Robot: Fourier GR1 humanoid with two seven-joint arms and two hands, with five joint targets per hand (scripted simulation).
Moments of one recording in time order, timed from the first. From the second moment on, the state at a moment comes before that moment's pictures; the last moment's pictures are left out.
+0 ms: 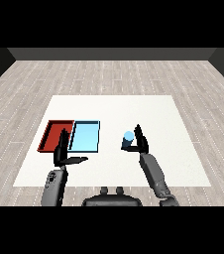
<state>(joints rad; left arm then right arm) 0.03 0.04 0.03 -1.59 0.02 0.01 -0.37 -0.35 0.00 0.04 -0.96 -0.19 -0.07 -0.39</state>
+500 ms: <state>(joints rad) 0.02 0.04 0.04 -1.57 0.00 0.03 -0.39 -0.46 0.00 0.03 -0.76 -0.27 -0.08 -0.46</state>
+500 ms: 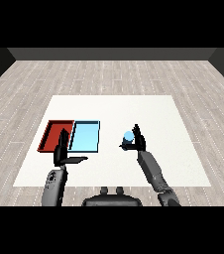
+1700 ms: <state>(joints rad) 0.03 0.04 0.04 -1.59 0.01 0.01 -0.39 -0.59 -0.01 0.10 -0.58 -0.40 -0.18 -0.51</state>
